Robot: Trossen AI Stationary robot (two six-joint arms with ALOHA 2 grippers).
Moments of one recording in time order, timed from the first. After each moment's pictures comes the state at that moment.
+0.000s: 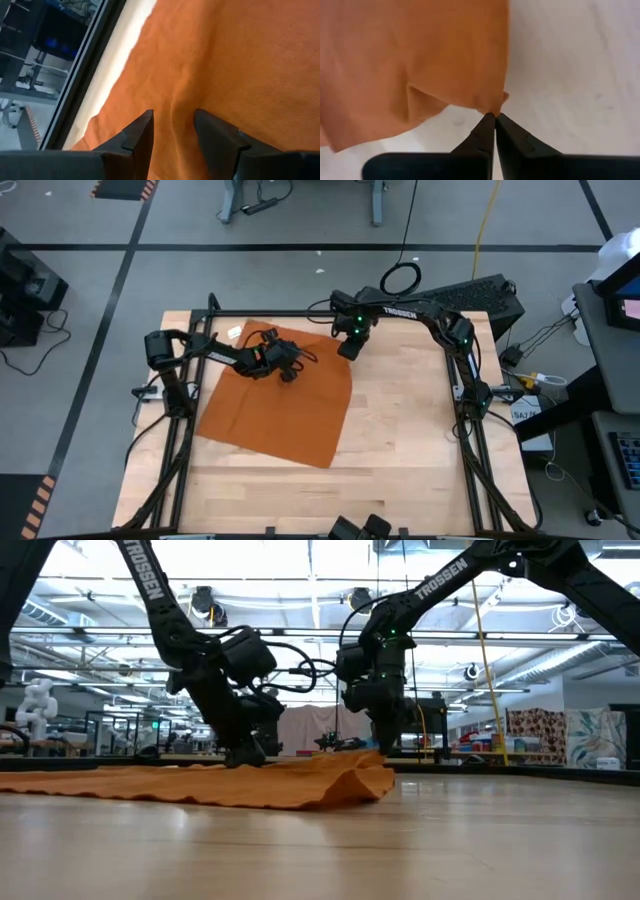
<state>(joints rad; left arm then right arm) 0.36 1.82 0.73 0.19 -0.53 0.26 -0.58 2.15 1.73 -1.10 -0.16 -0.06</state>
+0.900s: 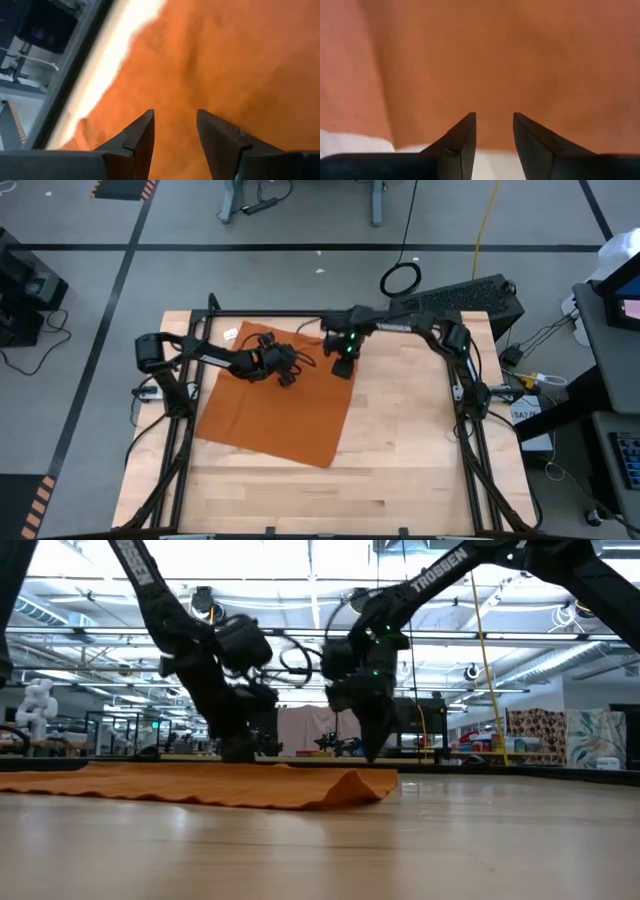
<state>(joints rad) 0.32 1.72 0.72 0.09 -0.52 0.15 -0.43 2.14 1.65 -0.99 -0.29 -0.08</state>
